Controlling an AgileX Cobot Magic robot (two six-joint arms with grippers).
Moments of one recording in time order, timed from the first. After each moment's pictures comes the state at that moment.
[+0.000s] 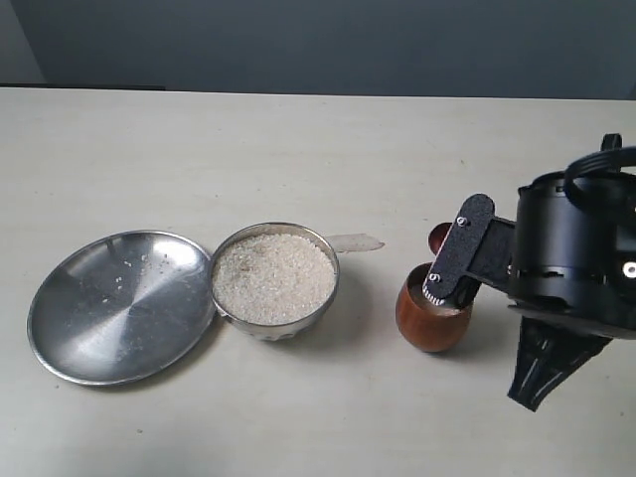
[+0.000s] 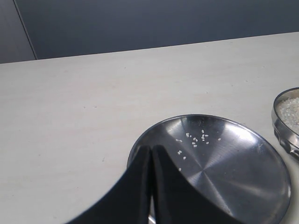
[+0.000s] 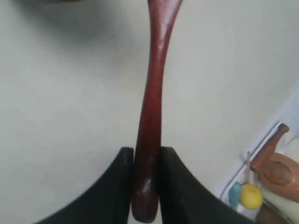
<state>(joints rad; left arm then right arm) 0.01 0.00 0.00 0.00 0.34 0.03 0.93 1.43 -0.75 -0.66 1.21 0.31</state>
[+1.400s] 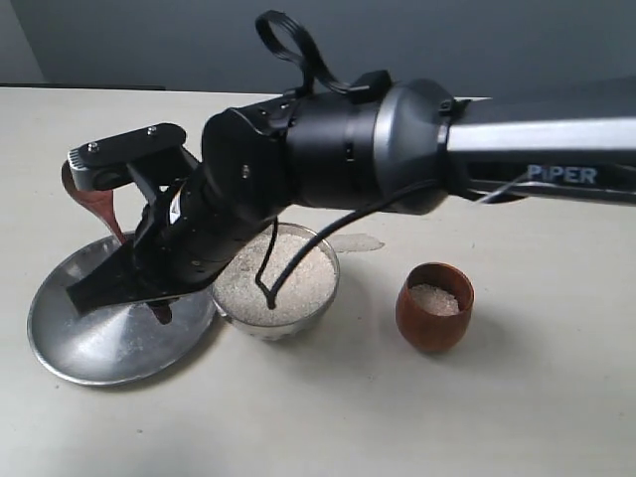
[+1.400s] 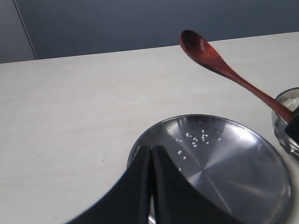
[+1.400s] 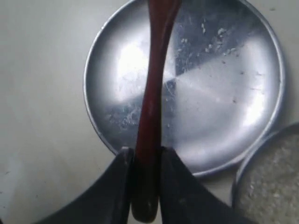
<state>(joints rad) 0.01 0.00 0.00 0.00 0.34 0.03 0.99 1.95 -1.41 0.32 0.53 -0.02</state>
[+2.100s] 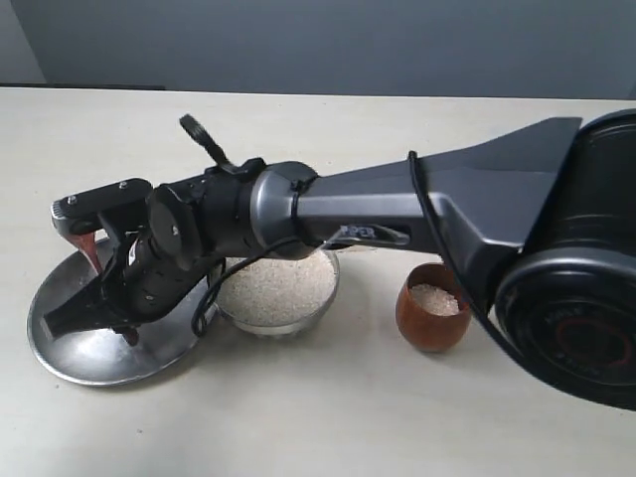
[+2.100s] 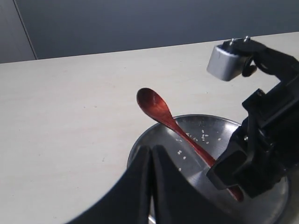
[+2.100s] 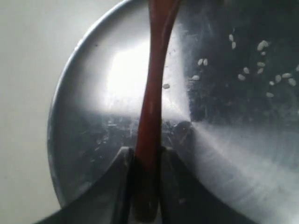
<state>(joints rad) 0.01 0.00 0.00 0.00 0.34 0.03 1.01 2.27 -1.63 0.38 0.45 -0.02</state>
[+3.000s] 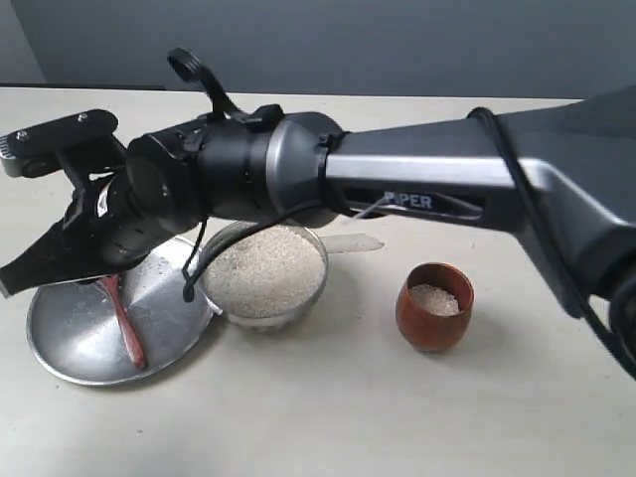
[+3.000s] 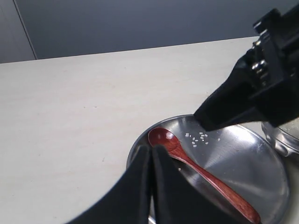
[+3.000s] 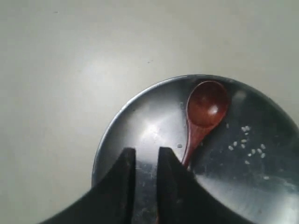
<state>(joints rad) 0.01 0.00 0.00 0.00 0.34 0.03 1.03 2.13 -1.64 0.27 0.40 -0.02</state>
